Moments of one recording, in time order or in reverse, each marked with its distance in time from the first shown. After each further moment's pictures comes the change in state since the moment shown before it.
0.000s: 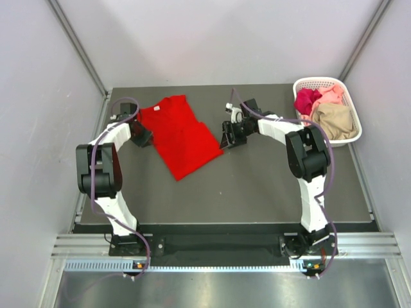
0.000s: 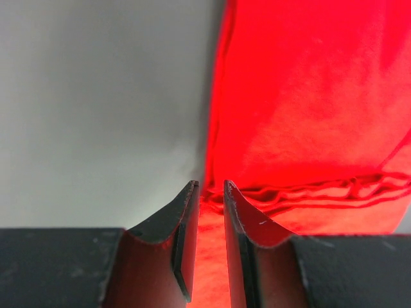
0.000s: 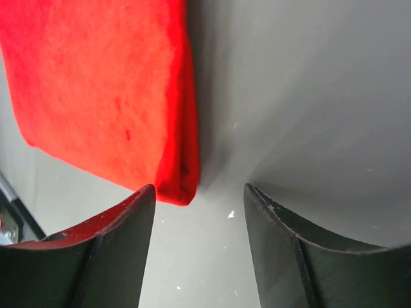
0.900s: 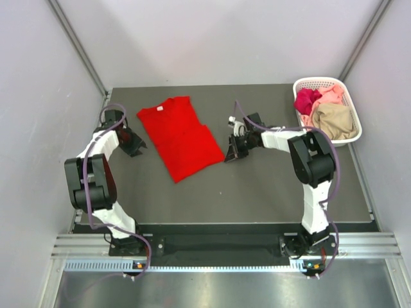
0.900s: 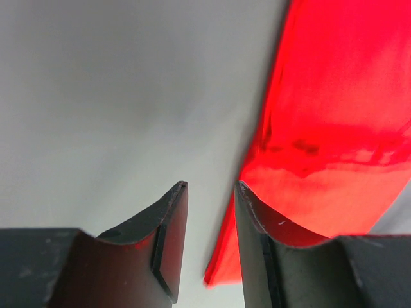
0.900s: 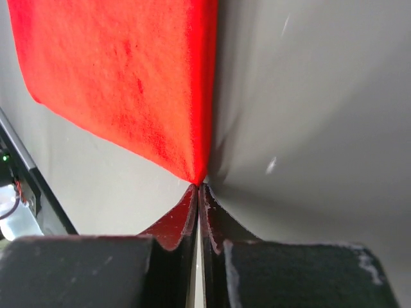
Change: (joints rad) left arm 0.108 -0.171 -0.133 -0.089 0.109 0.105; right arm 0.019 -0.093 -0.267 0.166 -0.103 0.046
